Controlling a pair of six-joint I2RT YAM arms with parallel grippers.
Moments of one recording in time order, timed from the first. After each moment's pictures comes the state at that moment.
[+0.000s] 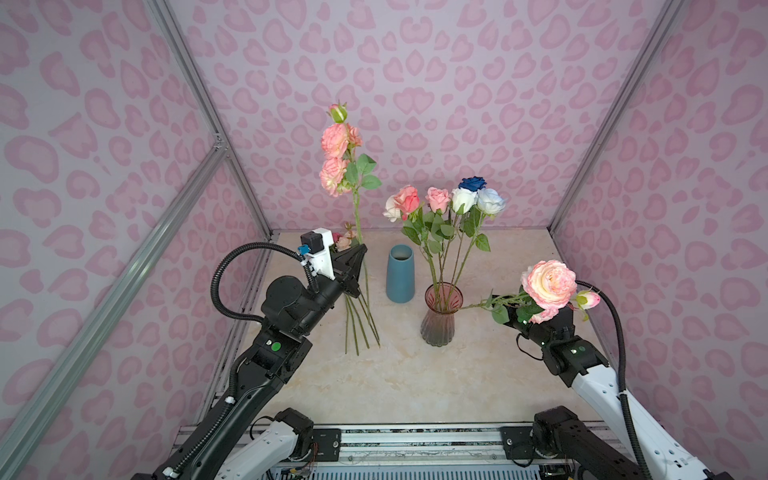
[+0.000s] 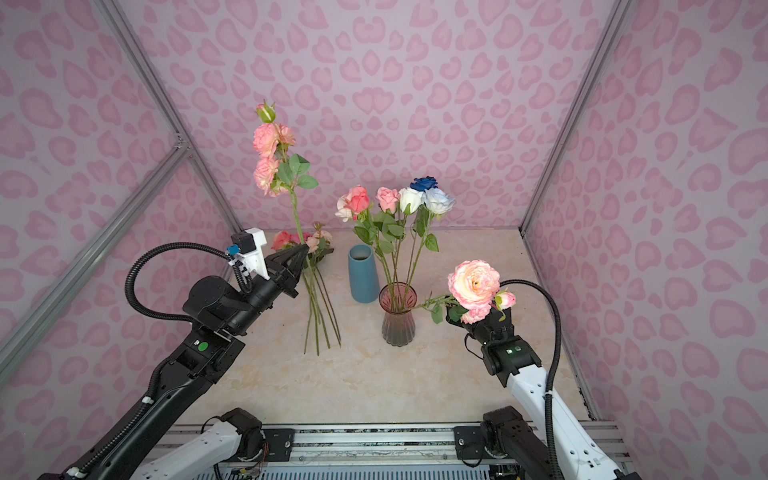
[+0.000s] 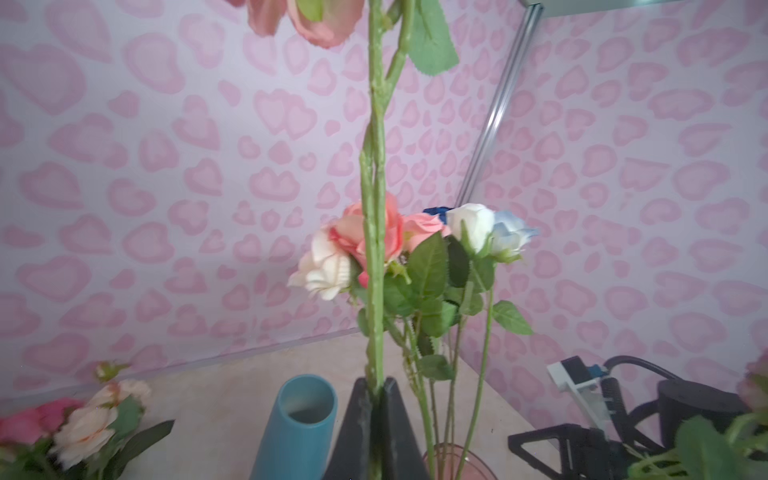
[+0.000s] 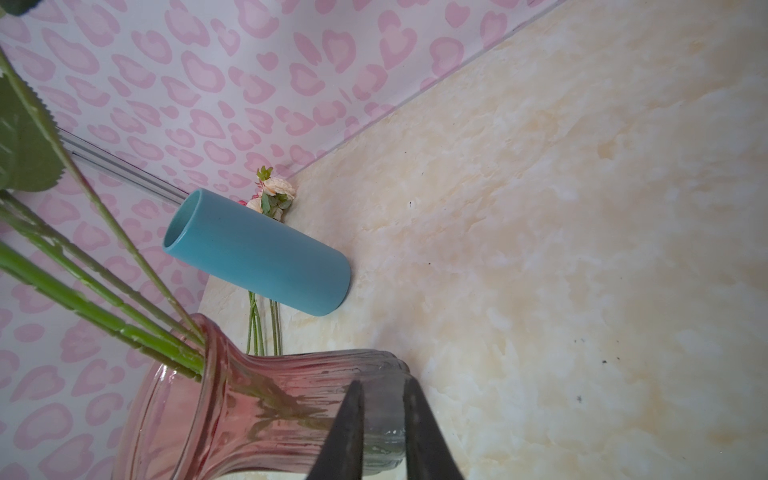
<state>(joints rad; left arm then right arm) -0.54 0.90 0.94 0.15 0.12 -0.29 0.26 0.84 0.62 -0.24 -0.14 0.66</state>
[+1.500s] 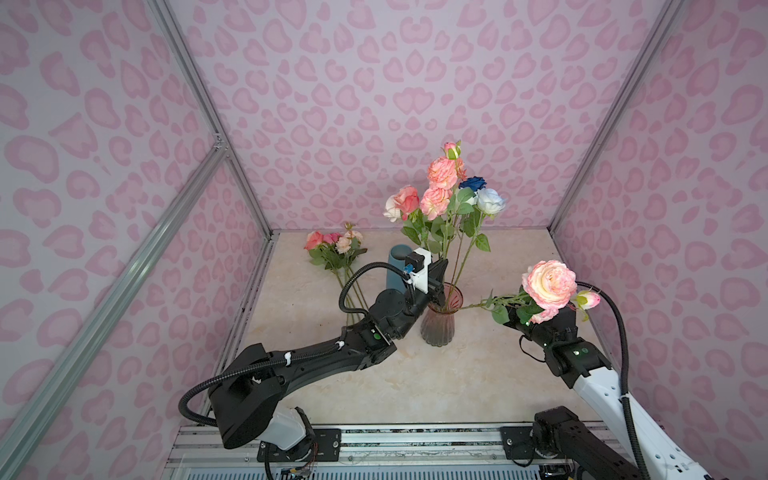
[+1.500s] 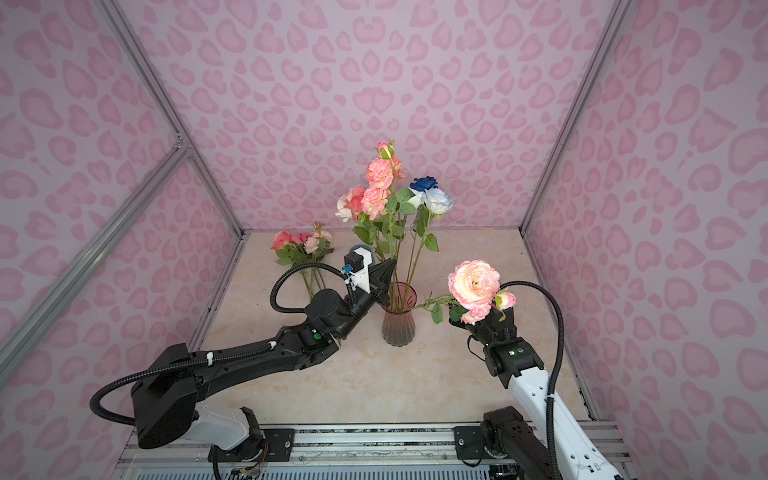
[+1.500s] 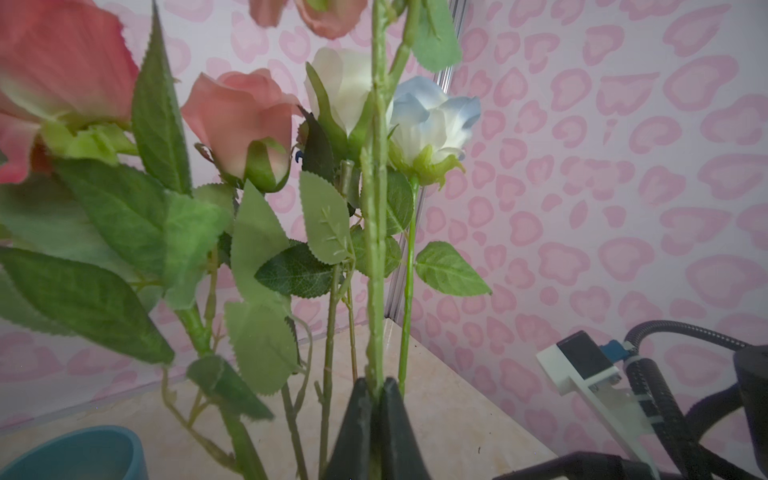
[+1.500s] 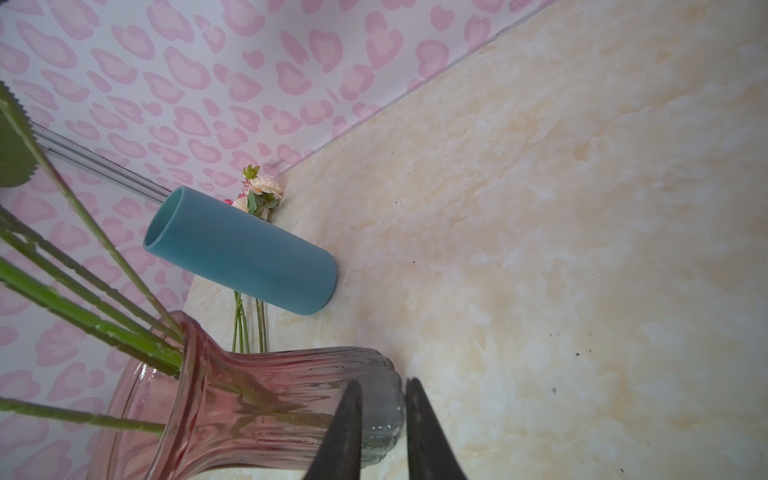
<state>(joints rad) -0.97 1.48 0.91 0.78 -0.27 -0.15 0.24 0.82 0.62 -0.28 -0.13 0.63</state>
